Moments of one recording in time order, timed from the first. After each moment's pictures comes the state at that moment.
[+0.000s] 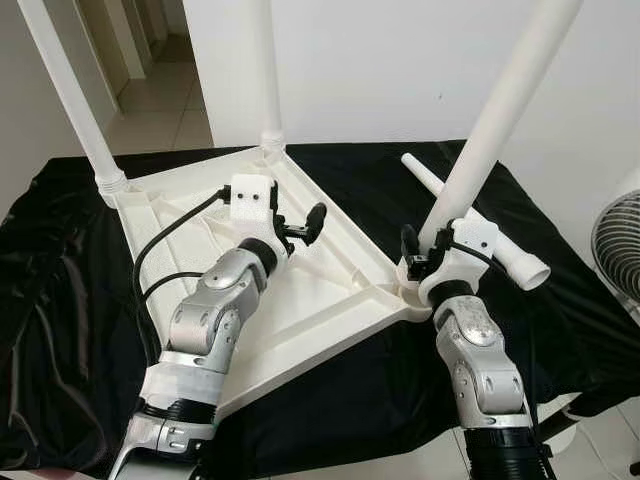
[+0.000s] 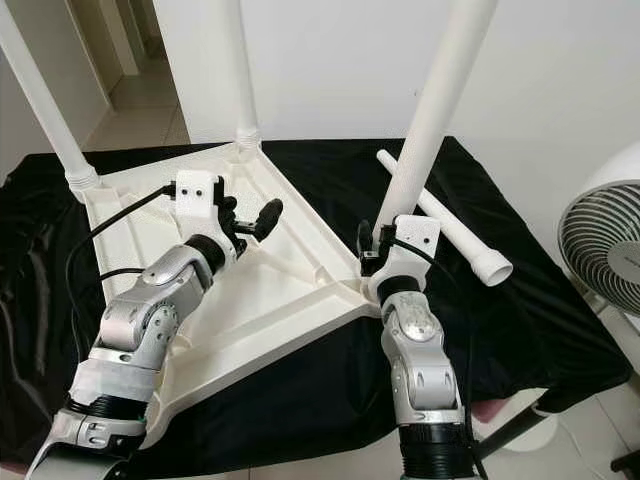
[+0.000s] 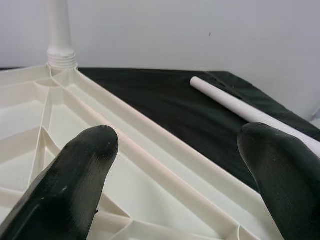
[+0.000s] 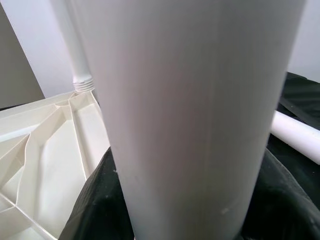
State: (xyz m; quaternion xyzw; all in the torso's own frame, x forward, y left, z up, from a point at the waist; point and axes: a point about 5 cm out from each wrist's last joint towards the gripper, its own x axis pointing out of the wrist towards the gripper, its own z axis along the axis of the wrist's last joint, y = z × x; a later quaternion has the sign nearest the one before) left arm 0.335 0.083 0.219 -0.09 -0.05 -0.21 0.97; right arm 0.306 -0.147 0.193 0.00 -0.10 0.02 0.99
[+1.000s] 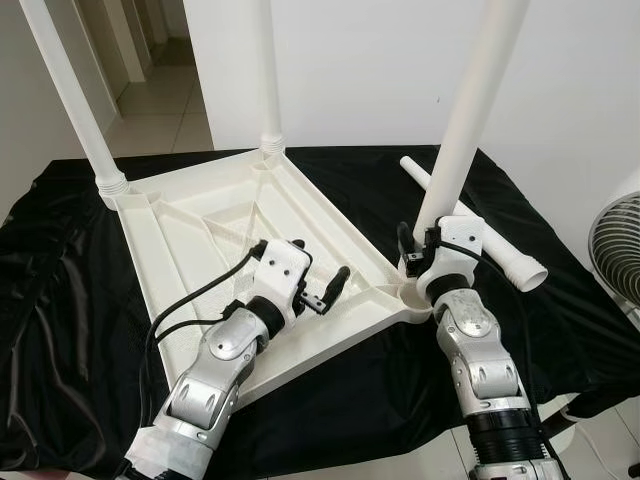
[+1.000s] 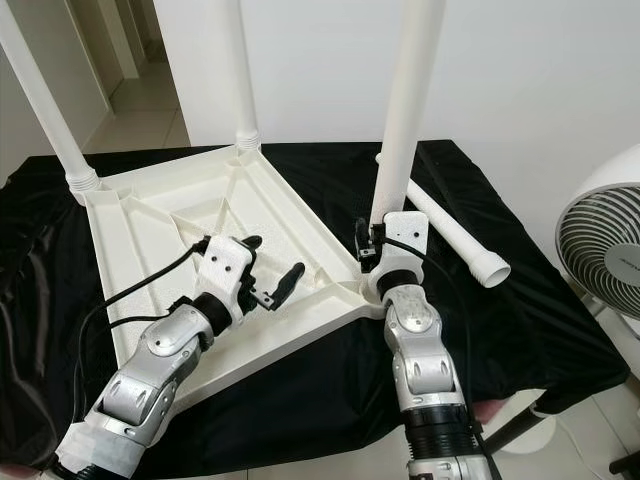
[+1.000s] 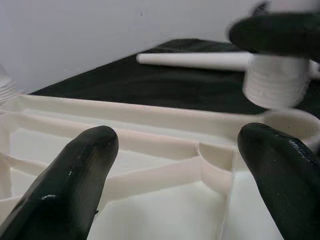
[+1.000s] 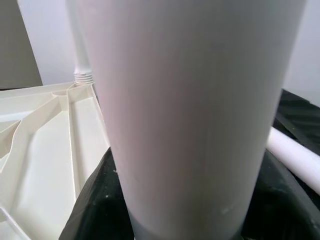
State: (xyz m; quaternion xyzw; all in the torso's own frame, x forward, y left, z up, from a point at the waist) left arm 0.290 0.068 0.164 0.09 -0.08 -0.33 0.94; right arm 0.323 -0.148 0.186 -0.06 -0.11 0.03 0.99
